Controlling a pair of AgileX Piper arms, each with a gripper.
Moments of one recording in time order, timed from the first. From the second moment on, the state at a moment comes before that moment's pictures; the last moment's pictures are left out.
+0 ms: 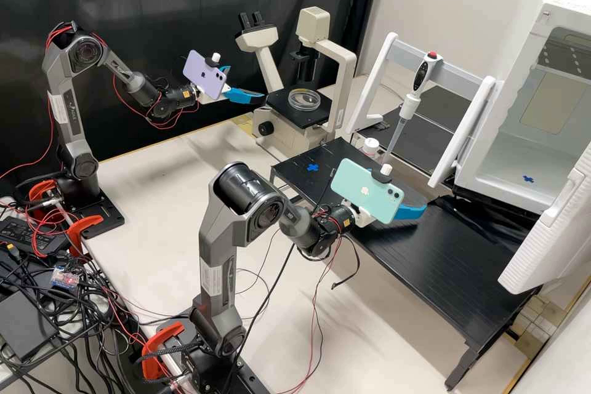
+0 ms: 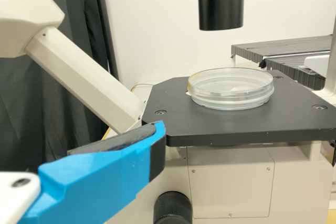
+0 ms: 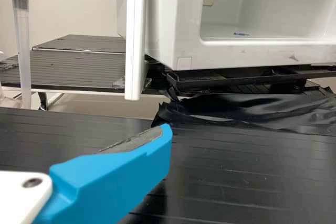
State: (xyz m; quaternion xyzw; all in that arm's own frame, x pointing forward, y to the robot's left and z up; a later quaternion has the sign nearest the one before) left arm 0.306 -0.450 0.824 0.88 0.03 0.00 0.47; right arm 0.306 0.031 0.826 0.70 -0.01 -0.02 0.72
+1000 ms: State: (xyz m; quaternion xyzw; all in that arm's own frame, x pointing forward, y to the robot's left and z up) left arm 0.306 -0.450 0.824 0.88 0.03 0.00 0.47; right arm 0.272 0.104 0.776 0.66 0.12 0.04 0.74
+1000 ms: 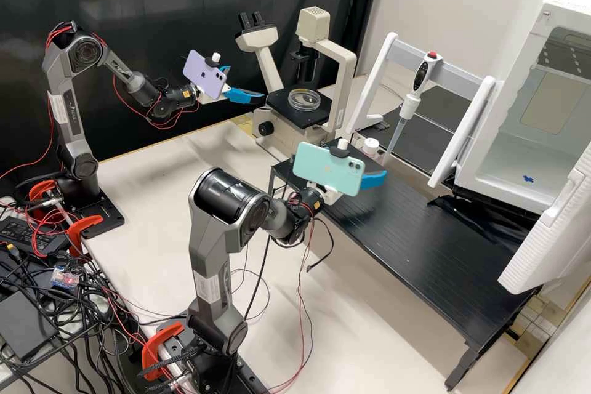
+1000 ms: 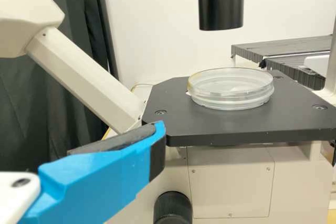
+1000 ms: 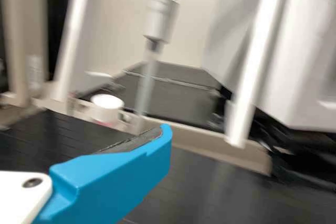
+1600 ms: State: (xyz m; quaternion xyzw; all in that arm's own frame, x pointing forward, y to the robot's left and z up) left arm 0.306 -0.450 0.824 0.88 0.03 0.00 0.47; right arm 0.264 0.215 0.711 0.59 0.25 0.11 0.76
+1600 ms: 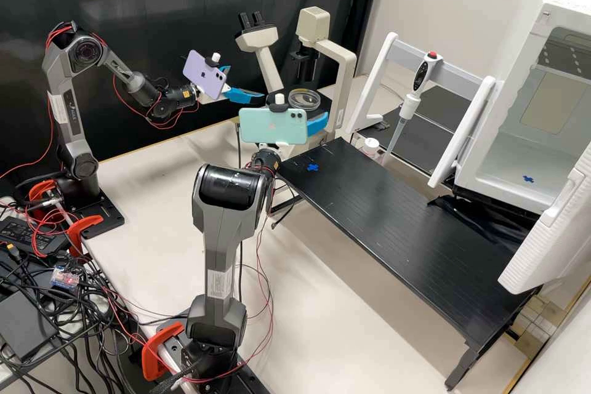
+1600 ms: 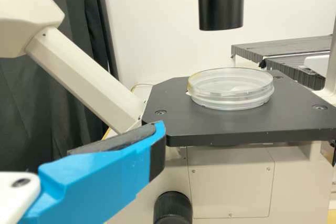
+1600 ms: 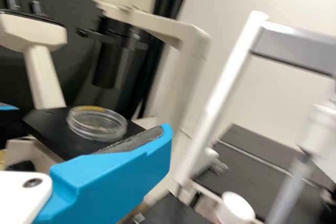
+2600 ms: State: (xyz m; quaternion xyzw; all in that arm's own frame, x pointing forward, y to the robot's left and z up) left arm 0.306 -0.450 0.824 0.88 0.03 0.00 0.47; right arm 0.393 0.298 0.662 0.59 0.28 -0.02 0.76
